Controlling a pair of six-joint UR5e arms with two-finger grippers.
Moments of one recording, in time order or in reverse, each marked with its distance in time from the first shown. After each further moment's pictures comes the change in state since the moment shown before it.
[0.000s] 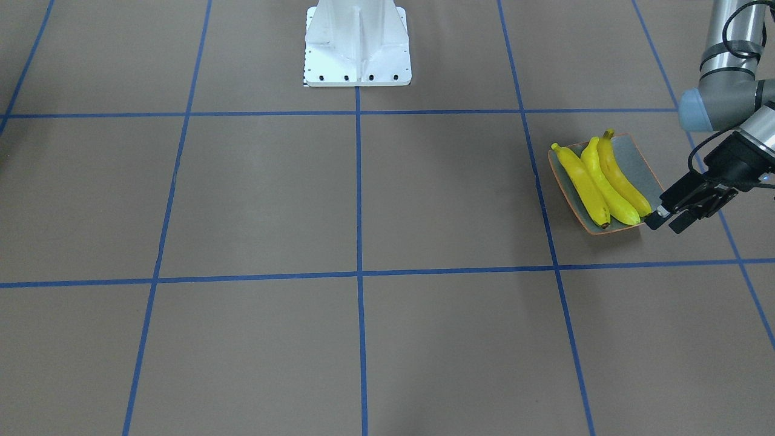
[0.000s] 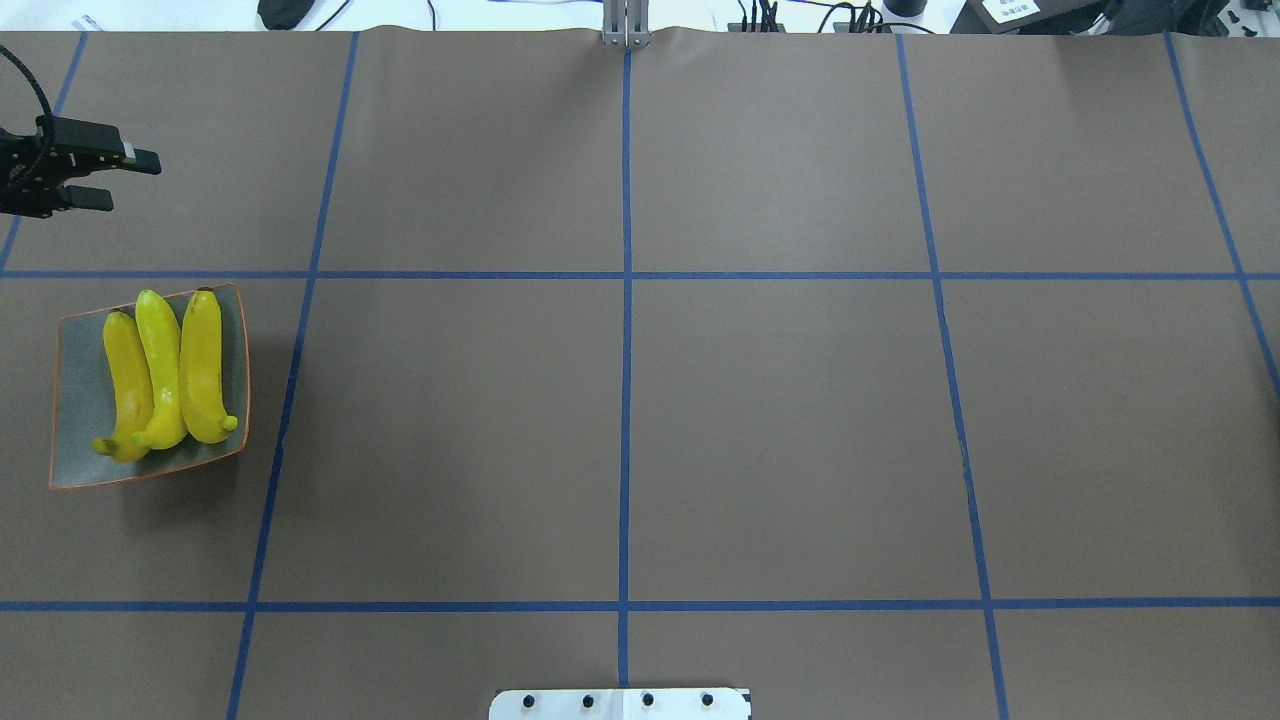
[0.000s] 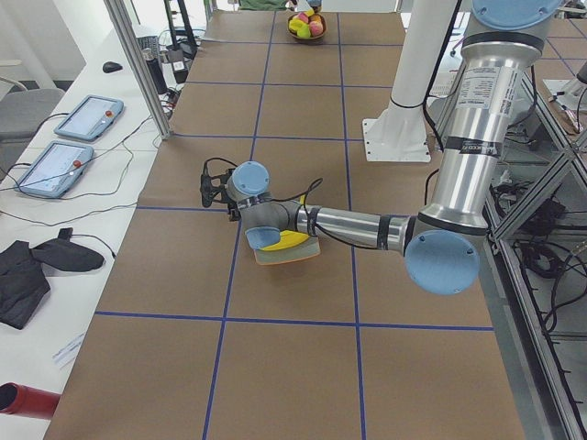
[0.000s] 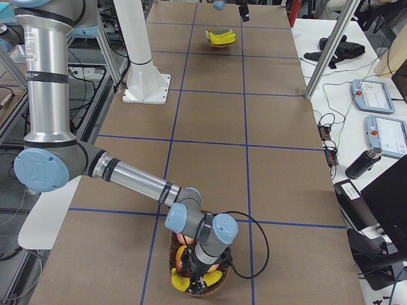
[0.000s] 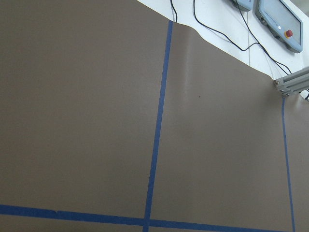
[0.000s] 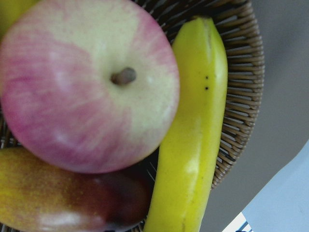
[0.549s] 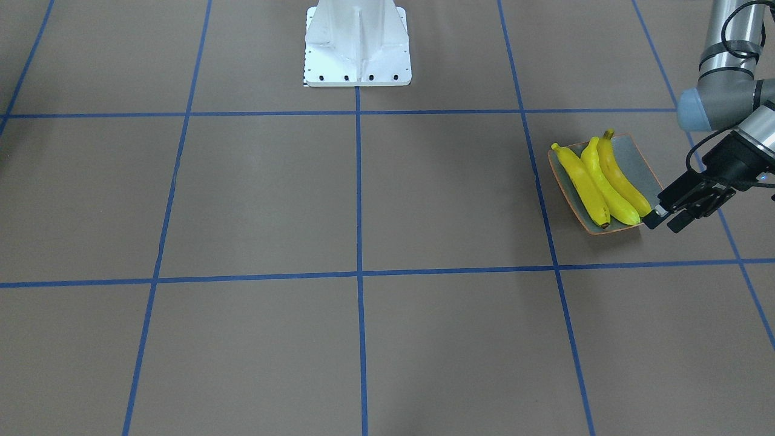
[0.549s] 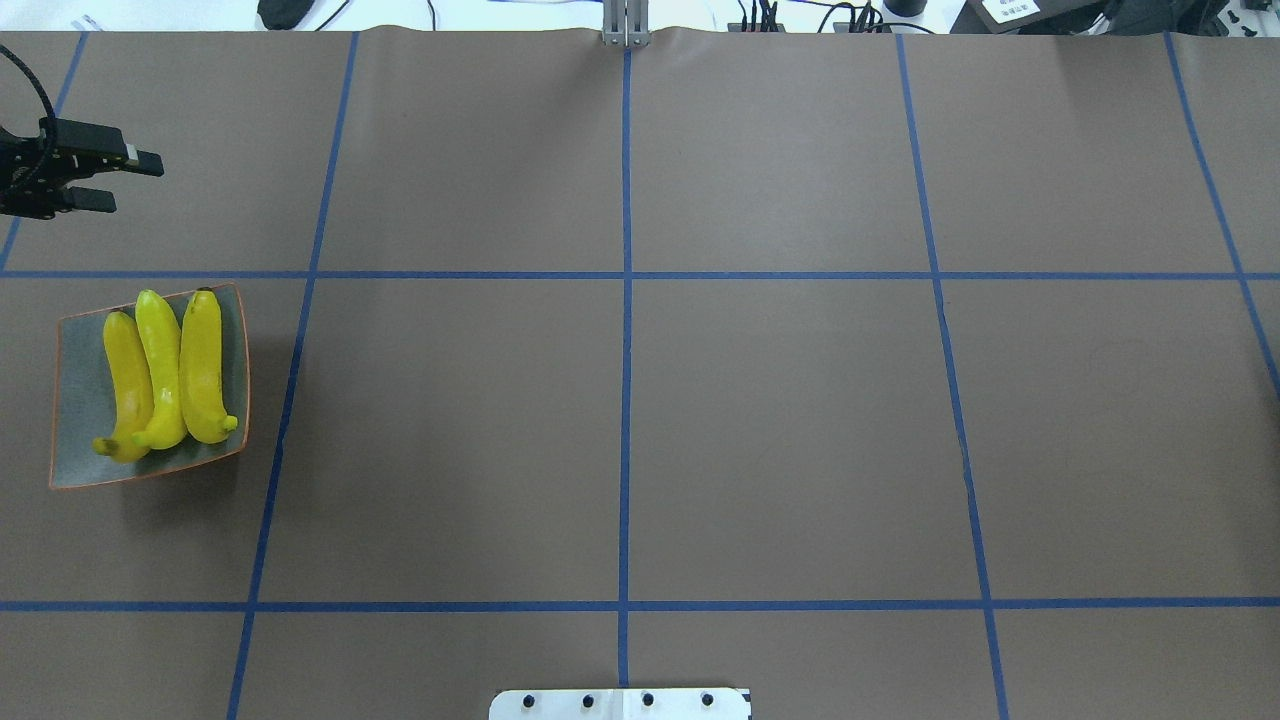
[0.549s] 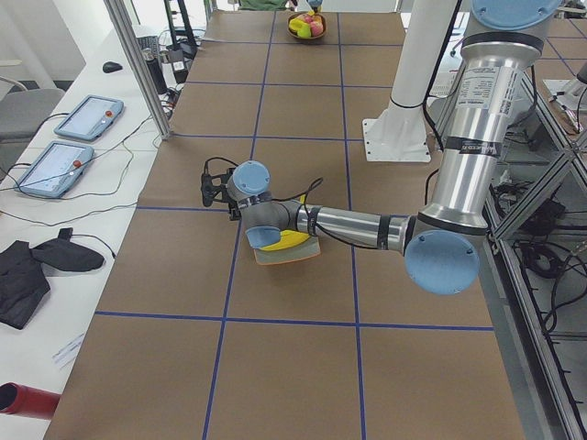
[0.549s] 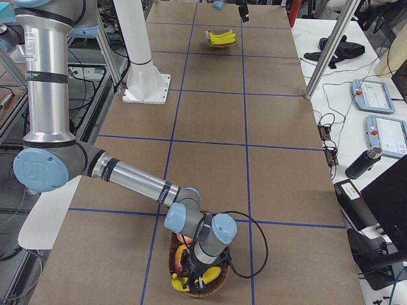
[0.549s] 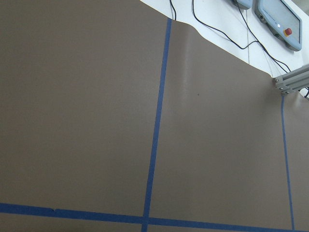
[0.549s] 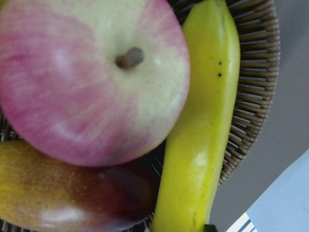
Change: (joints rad) left arm 0.003 0.000 -0.004 0.000 0.000 0.000; right arm -0.007 -0.004 0.006 0.001 0.002 -0.005
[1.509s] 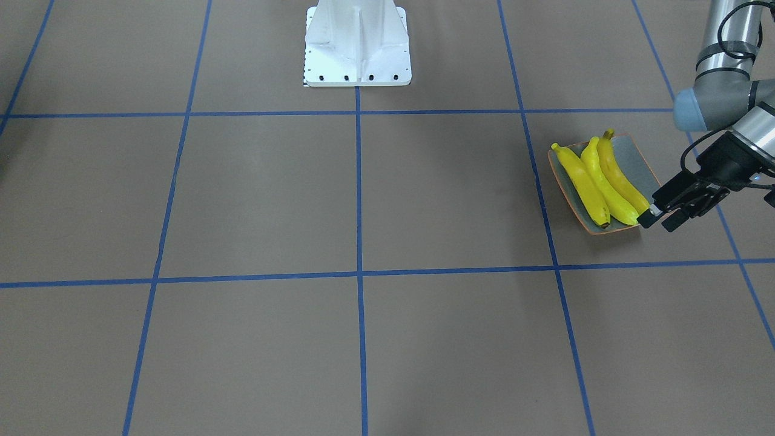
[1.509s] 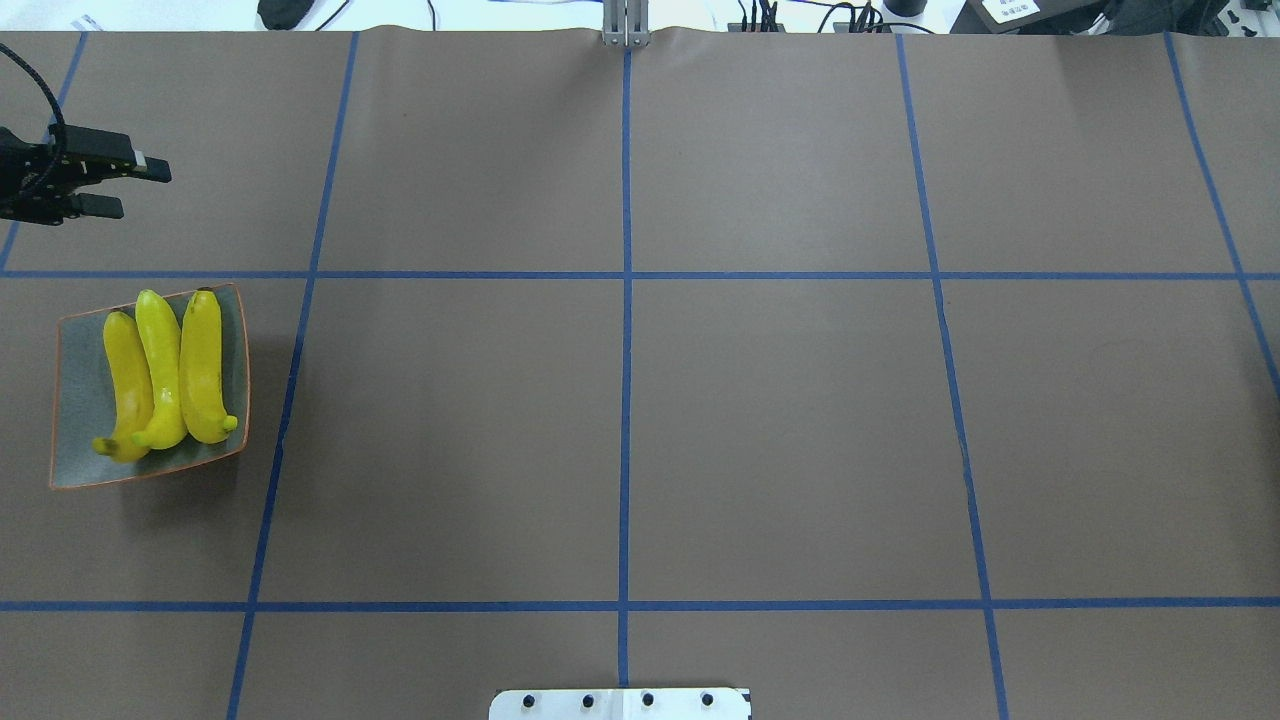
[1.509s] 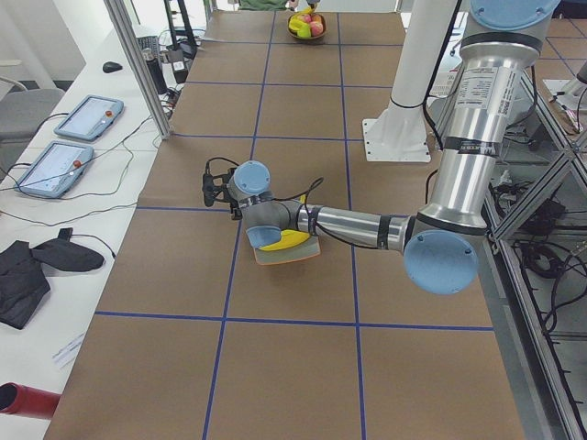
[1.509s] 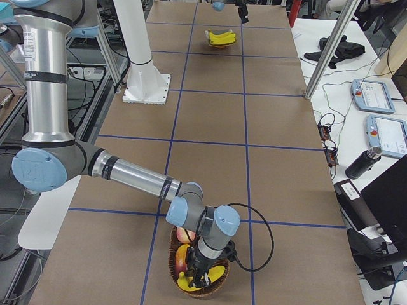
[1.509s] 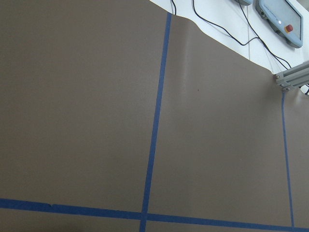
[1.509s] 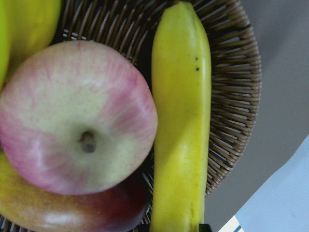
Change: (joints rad) left arm 0.013 0.000 0.000 0.000 0.000 -0.009; right arm 0.025 -0.005 0.067 -0.007 -0.042 -0.006
